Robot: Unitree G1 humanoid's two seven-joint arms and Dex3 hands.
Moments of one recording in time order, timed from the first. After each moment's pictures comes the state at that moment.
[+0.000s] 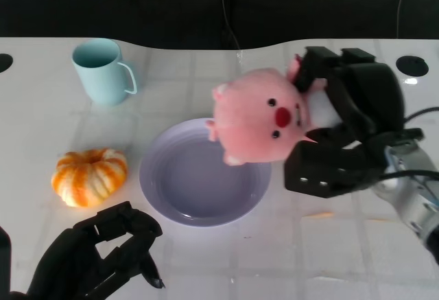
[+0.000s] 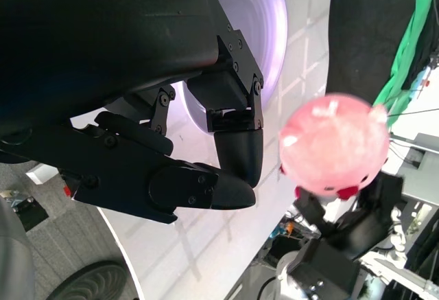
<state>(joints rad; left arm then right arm) 0.21 0.12 0.10 -0.20 -0.48 0.37 -0.47 -0.71 -0.18 0.42 0.77 -0.74 -0.25 -0.54</state>
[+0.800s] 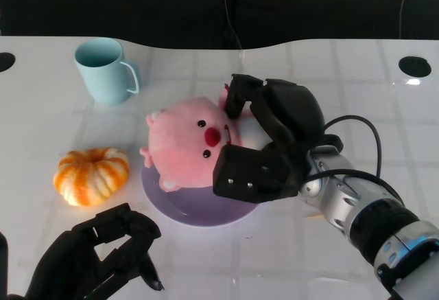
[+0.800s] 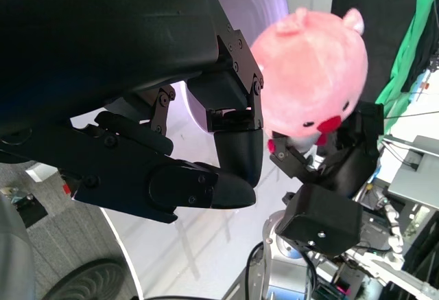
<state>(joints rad) 0.23 0.12 0.11 -0.21 -0.50 0.37 -0.46 -0.86 0.07 0.48 1.11 -0.68 -0.23 -0.48</state>
